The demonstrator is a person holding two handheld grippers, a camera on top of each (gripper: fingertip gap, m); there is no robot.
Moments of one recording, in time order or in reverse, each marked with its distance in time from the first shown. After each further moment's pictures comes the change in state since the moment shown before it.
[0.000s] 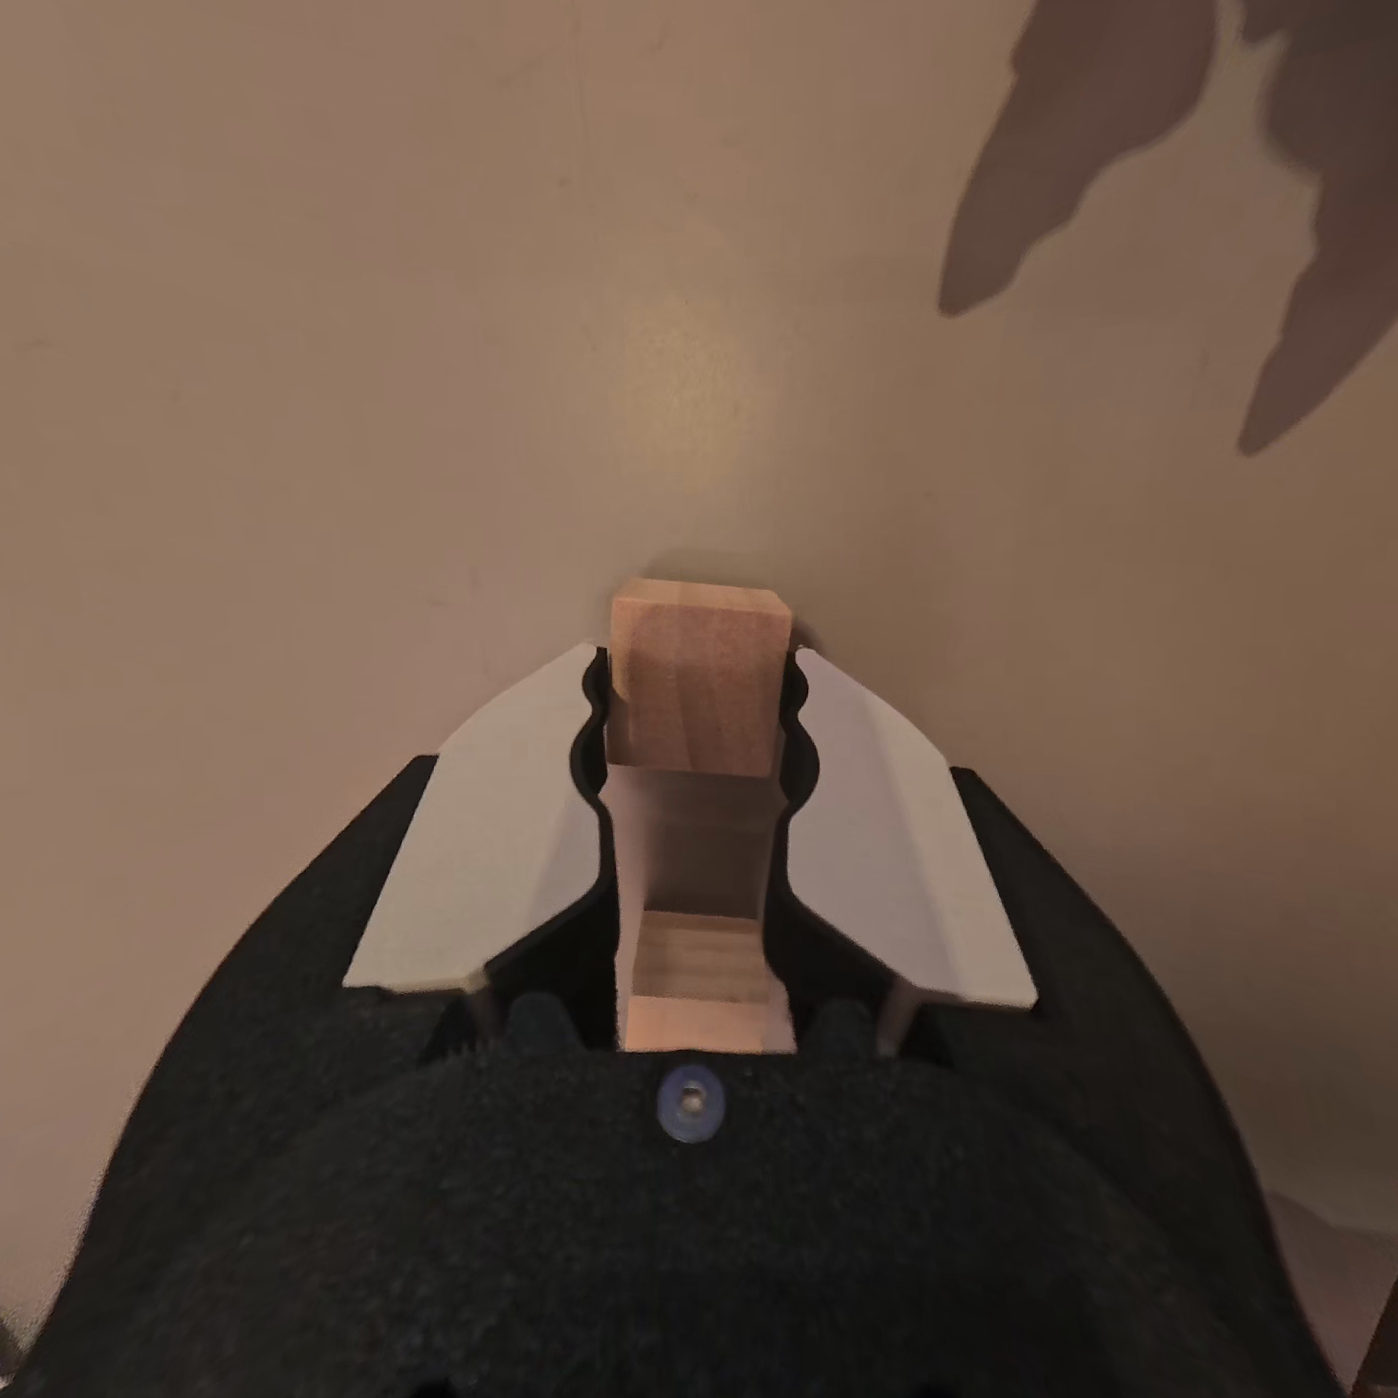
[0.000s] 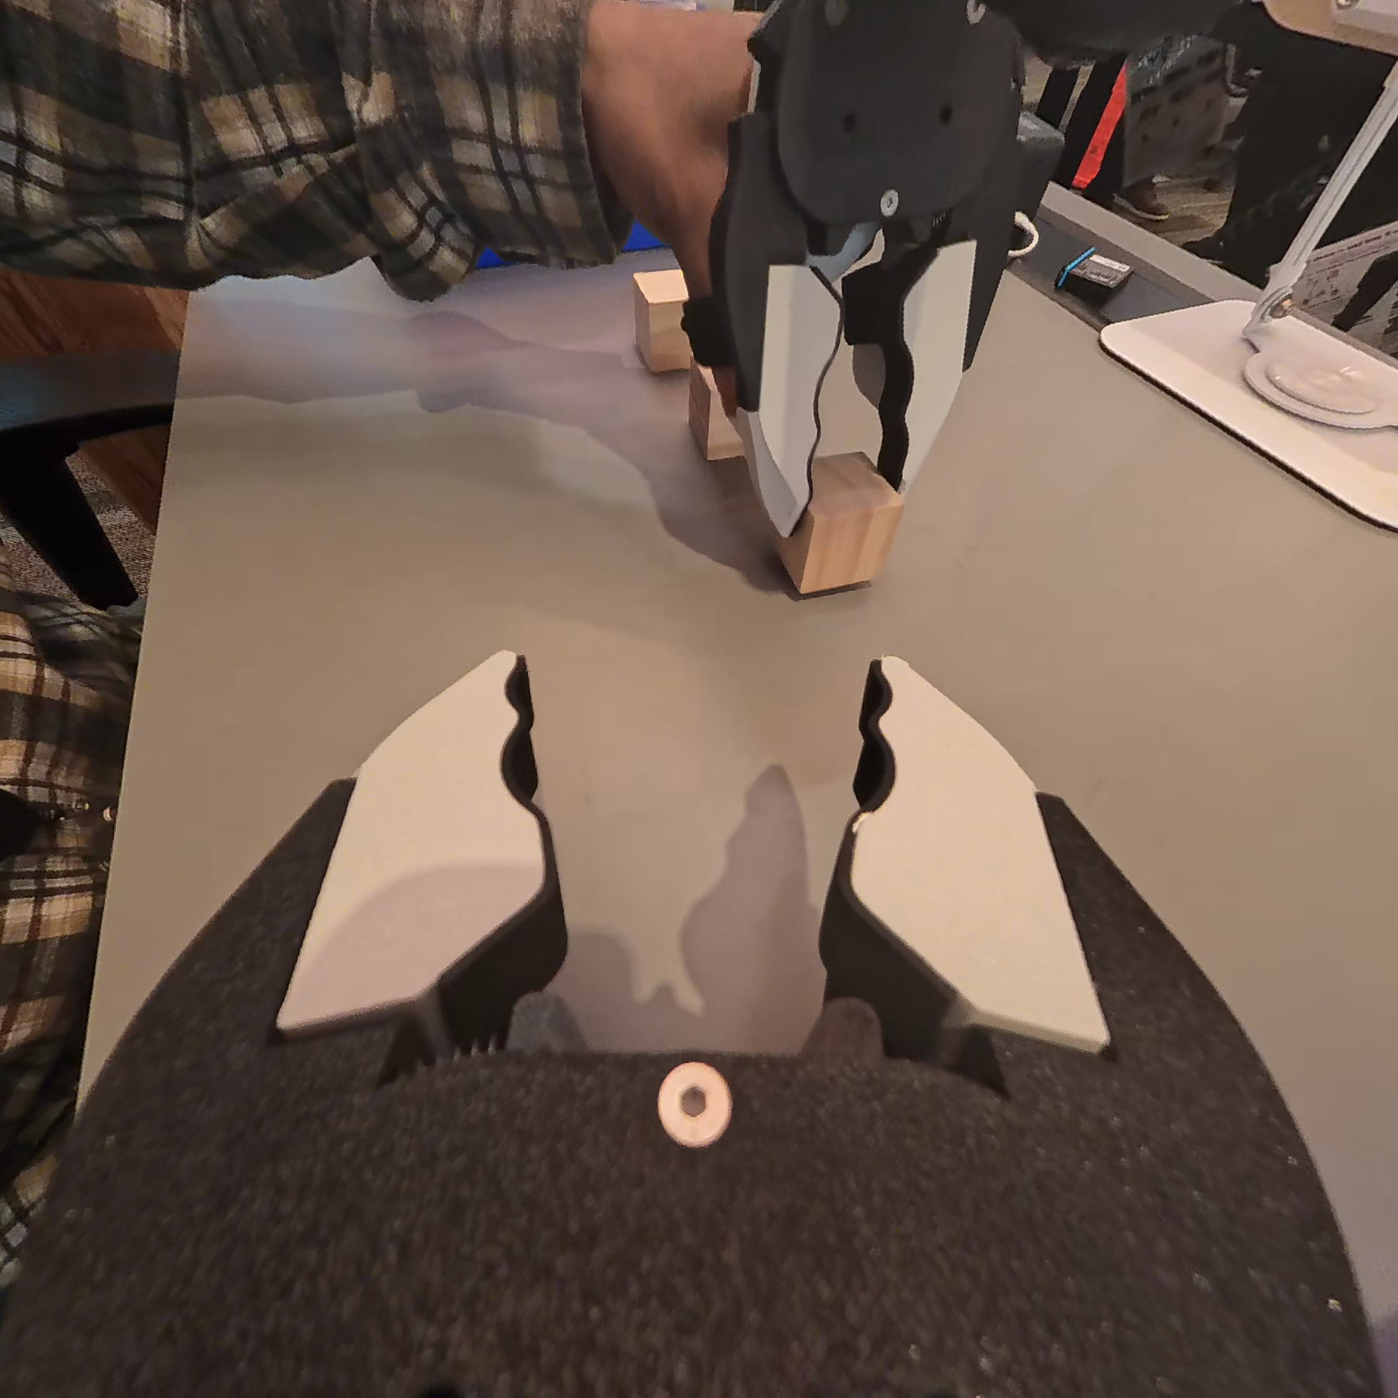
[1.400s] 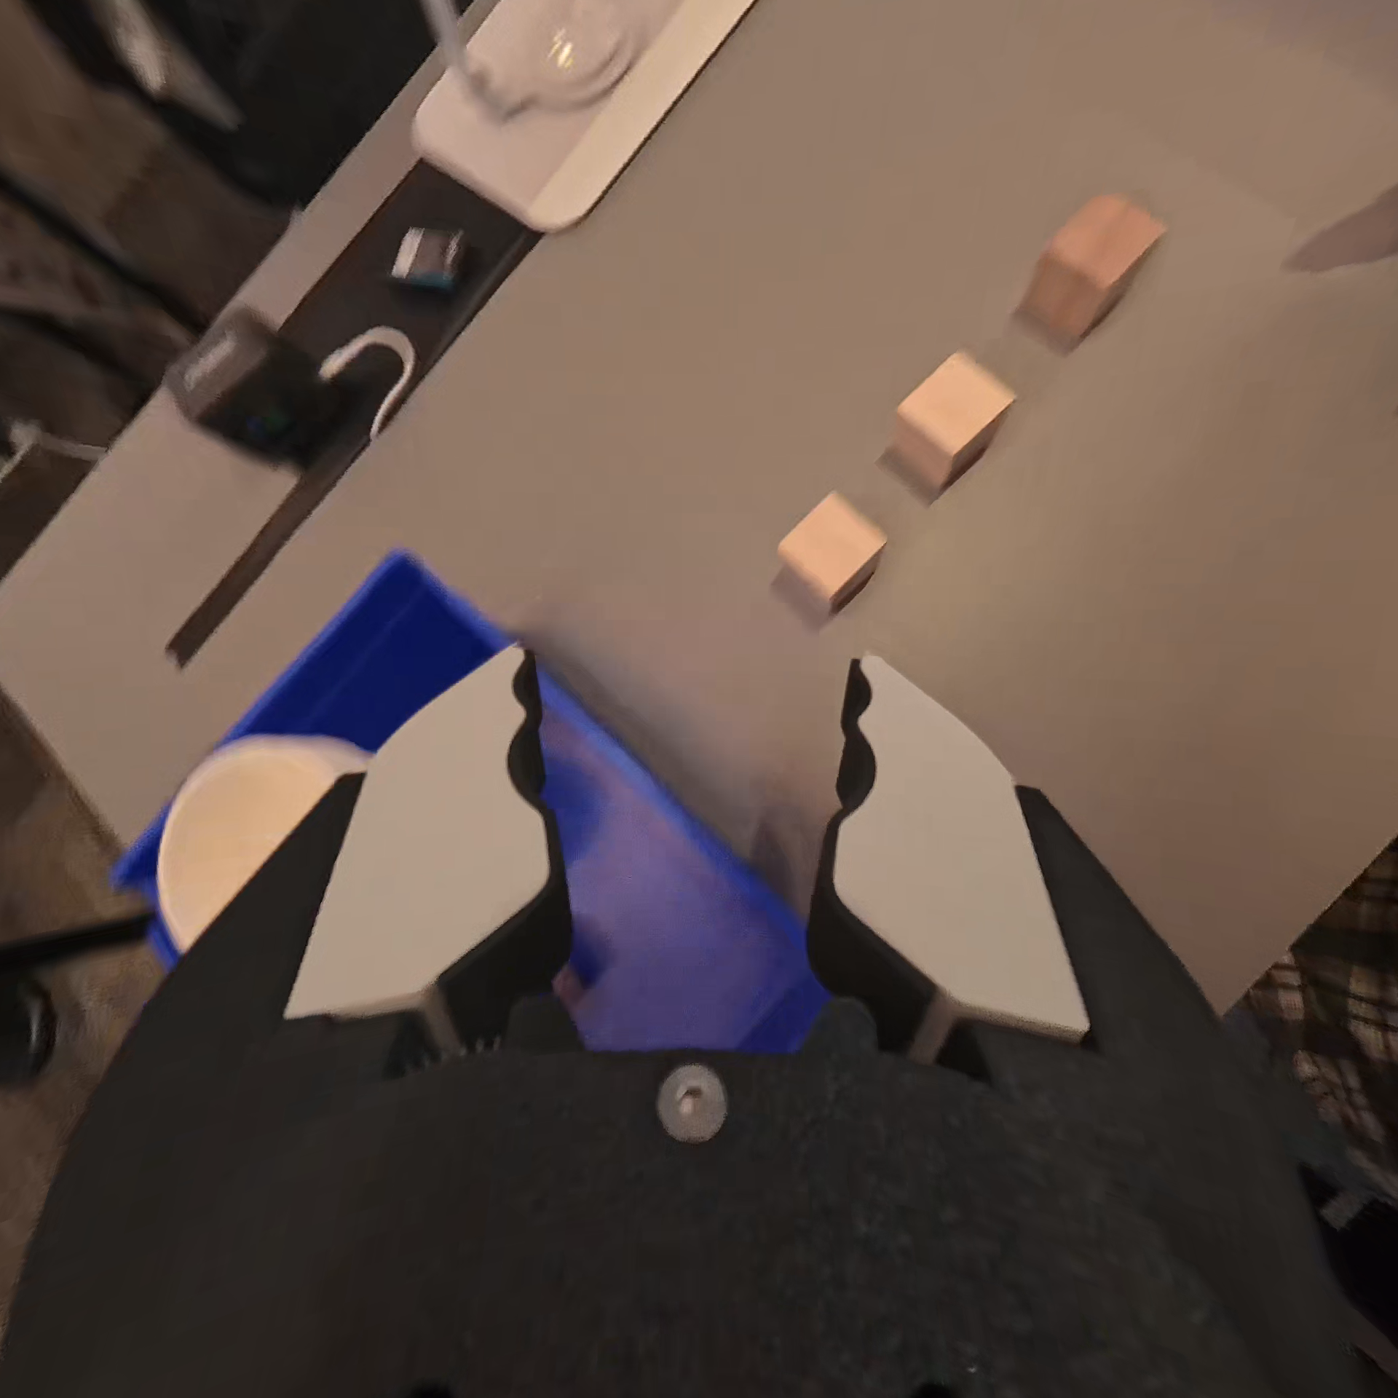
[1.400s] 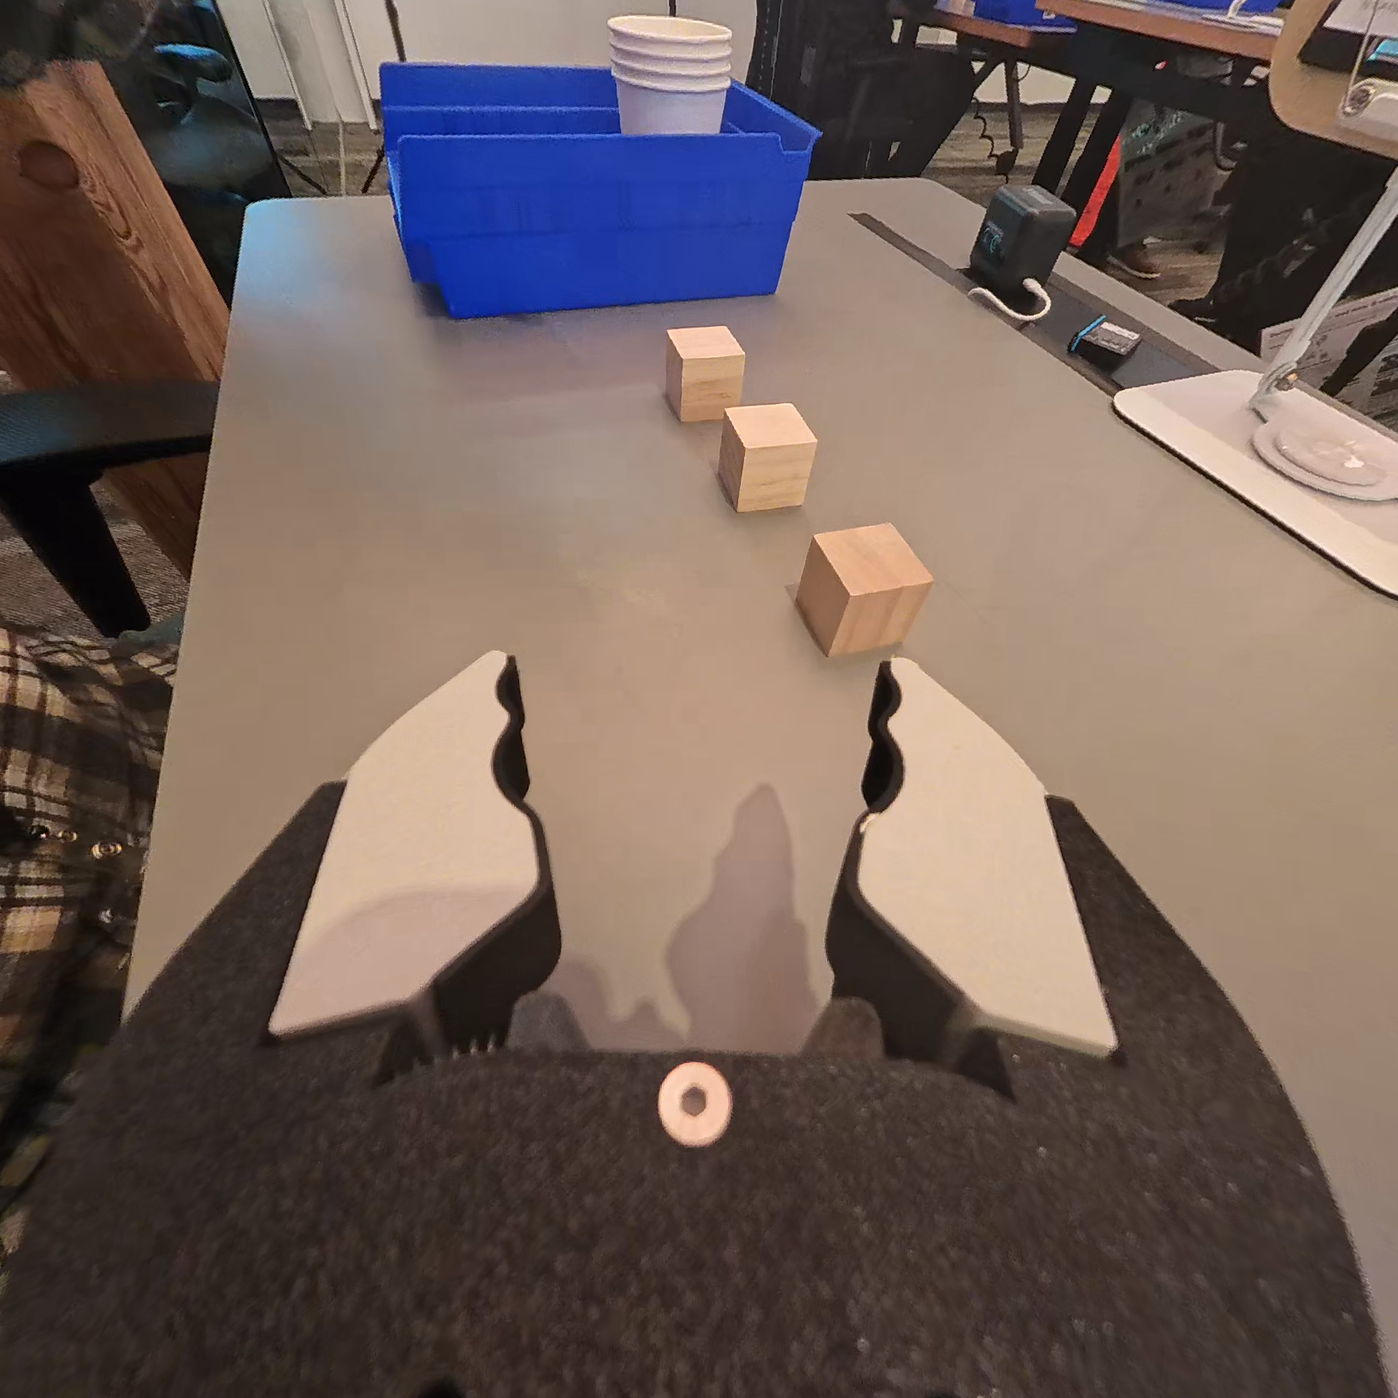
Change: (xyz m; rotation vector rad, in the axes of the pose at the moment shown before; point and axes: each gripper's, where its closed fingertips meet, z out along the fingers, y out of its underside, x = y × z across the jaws) left arm 0.023 0.229 -0.246 0.286 -0.516 -0.576; right arm -0.015 -0.016 0.009 0.043 -0.007 -0.029
